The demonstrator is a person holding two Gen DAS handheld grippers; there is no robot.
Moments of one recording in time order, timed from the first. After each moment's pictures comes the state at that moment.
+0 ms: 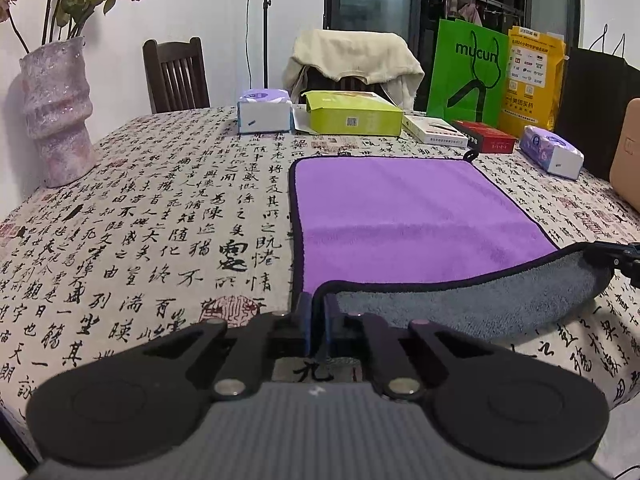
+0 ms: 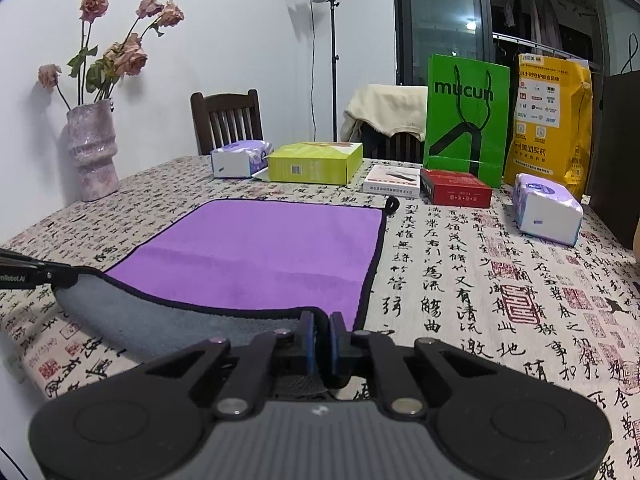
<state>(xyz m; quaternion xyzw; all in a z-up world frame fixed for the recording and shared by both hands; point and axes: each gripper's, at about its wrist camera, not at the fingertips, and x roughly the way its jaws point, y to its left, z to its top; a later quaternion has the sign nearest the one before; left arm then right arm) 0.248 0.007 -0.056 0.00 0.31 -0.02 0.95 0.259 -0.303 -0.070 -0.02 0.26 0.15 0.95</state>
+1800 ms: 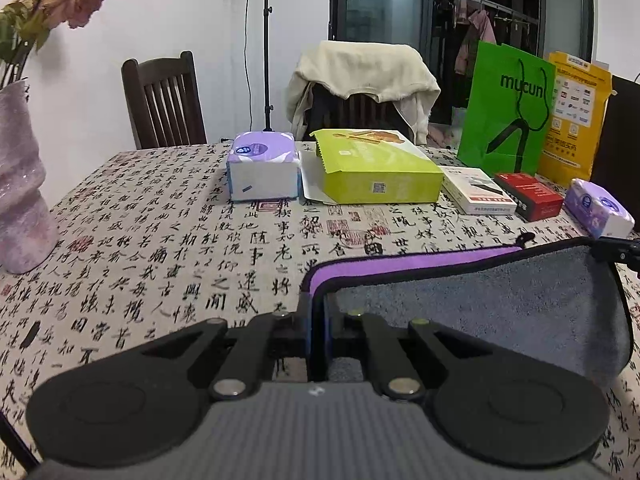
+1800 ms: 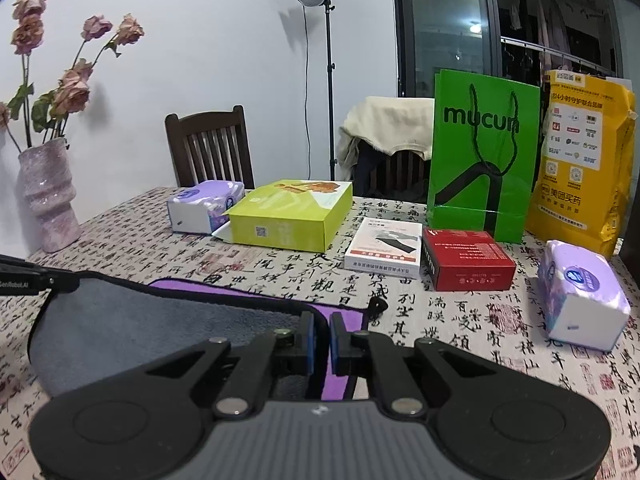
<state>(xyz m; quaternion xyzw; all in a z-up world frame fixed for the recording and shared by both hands) 0.421 0.021 -0.017 0.00 0.31 -0.02 0.95 0.440 -0.305 -0.025 -0.01 0.25 0.16 0.95</state>
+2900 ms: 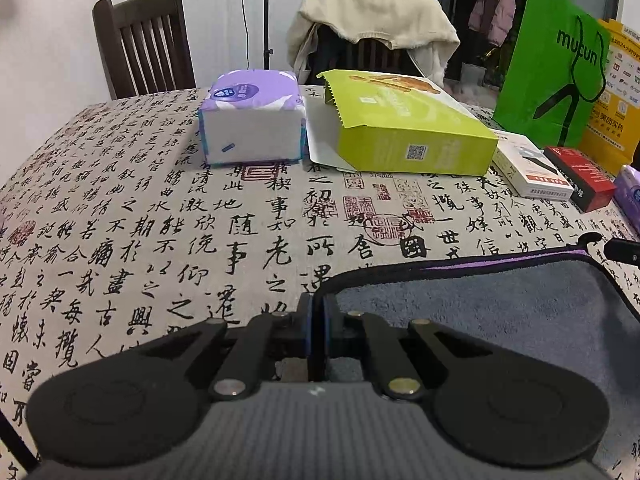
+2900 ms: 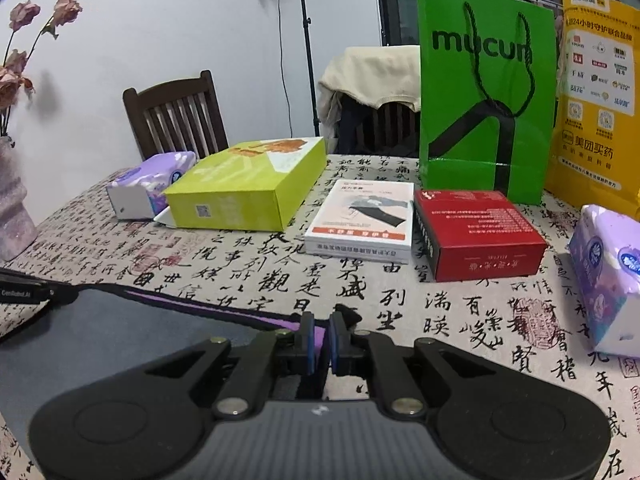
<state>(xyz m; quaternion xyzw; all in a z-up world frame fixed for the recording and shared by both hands) 0.531 0.027 -0.067 -0.01 0.39 -0.02 0.92 0.542 -0.311 -0.071 0.01 0.32 0.15 0.94</state>
